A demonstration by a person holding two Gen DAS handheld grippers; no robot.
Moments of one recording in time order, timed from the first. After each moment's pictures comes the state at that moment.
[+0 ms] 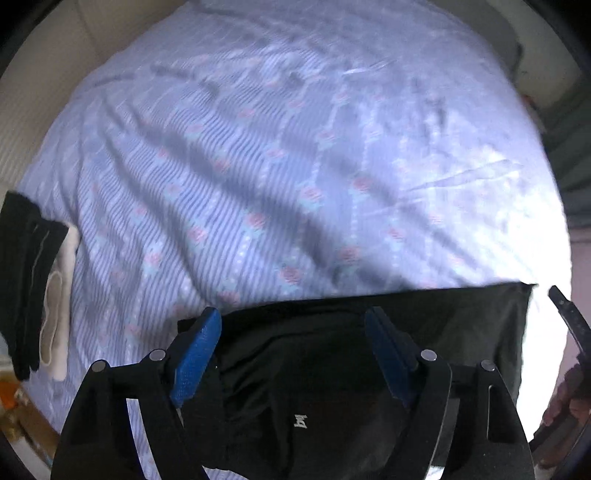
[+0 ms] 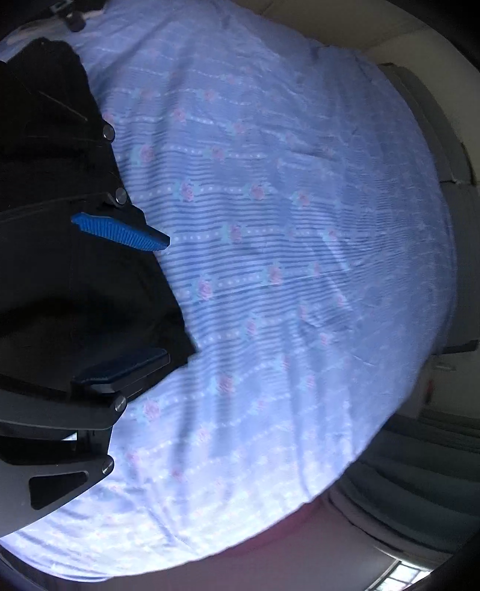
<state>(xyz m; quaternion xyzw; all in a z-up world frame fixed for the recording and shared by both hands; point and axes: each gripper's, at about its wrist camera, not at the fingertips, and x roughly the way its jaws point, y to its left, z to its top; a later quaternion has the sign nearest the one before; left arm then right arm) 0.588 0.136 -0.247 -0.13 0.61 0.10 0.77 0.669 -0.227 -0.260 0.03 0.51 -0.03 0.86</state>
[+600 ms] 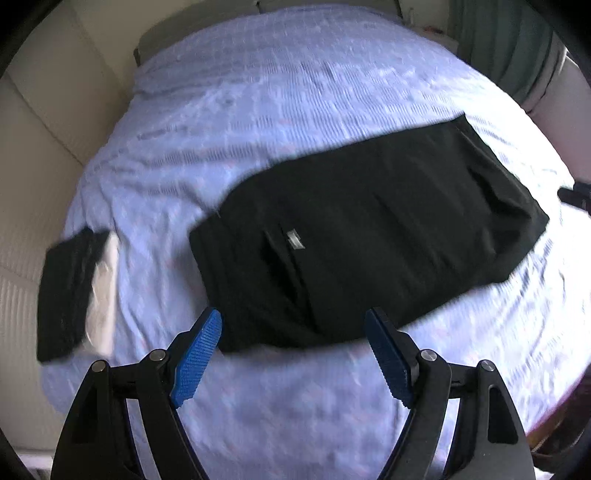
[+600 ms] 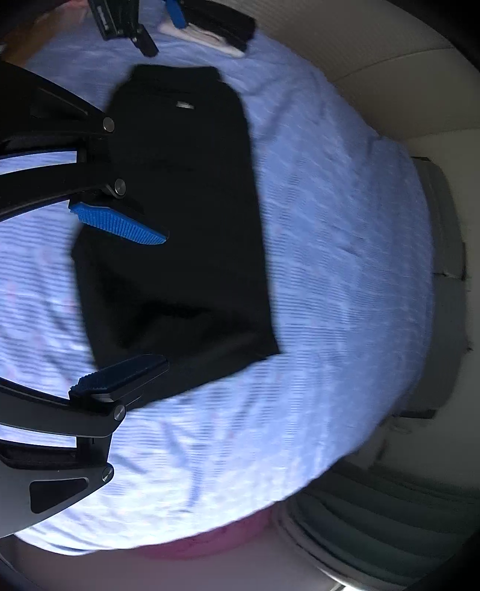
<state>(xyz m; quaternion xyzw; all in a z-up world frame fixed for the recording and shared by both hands) 0.376 0.030 -0.236 0.08 0.56 0.04 0.82 0.445 -0.249 -0.221 -0.05 0.50 0.10 0.86</state>
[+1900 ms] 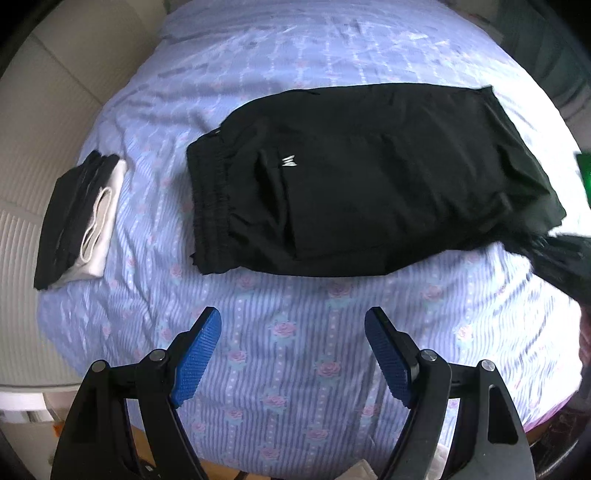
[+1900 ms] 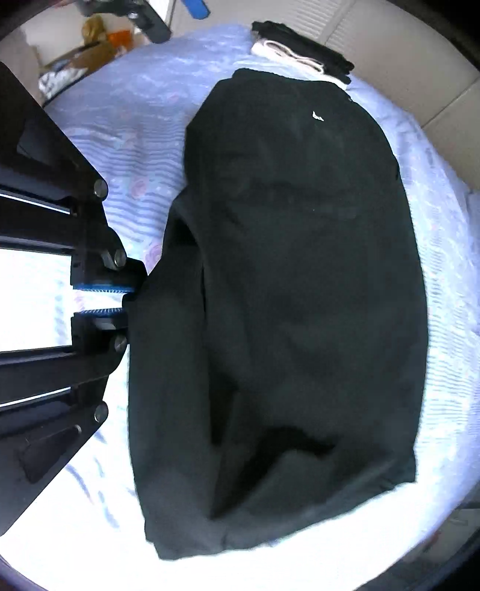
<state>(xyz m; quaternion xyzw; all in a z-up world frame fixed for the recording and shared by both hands) 0.350 0.013 -0.261 0.03 0.61 0.12 0.78 0.452 -0.229 -0.347 -0.07 0.61 0.22 0.76</state>
